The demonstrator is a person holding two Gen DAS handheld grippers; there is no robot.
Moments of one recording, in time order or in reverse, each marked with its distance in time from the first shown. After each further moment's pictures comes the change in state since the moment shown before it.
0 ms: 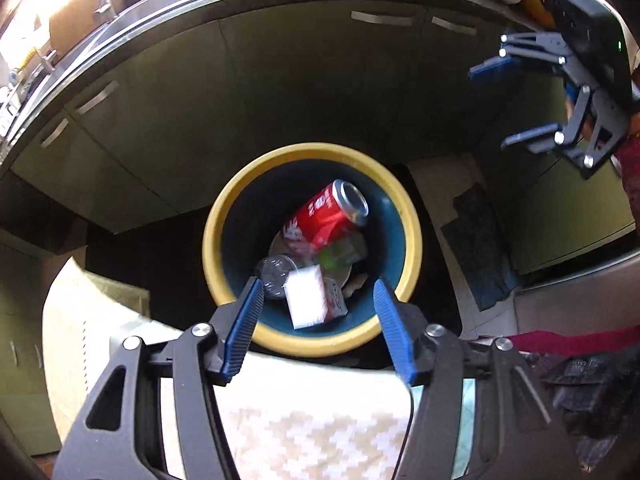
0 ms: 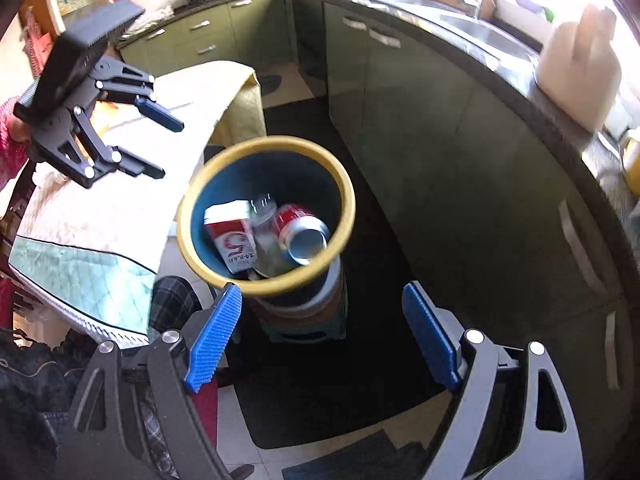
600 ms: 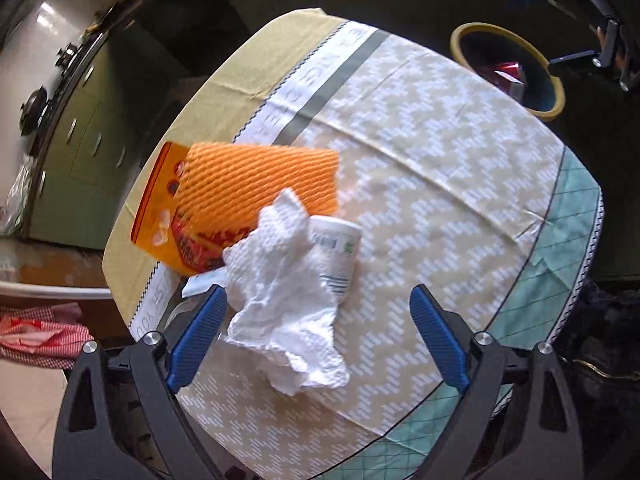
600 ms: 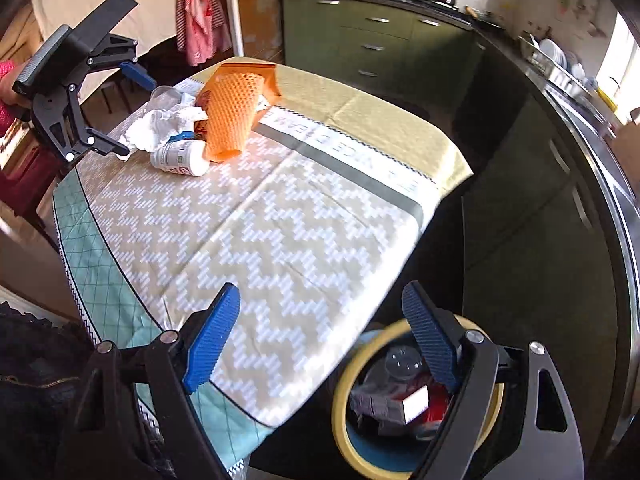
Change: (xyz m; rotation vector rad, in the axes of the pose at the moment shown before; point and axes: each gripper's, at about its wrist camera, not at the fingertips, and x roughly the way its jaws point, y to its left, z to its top) left arm -0.122 0.089 -0.302 -0.484 0.242 0.341; right arm 0.062 0.263 0.153 -0.557 0.021 0.218
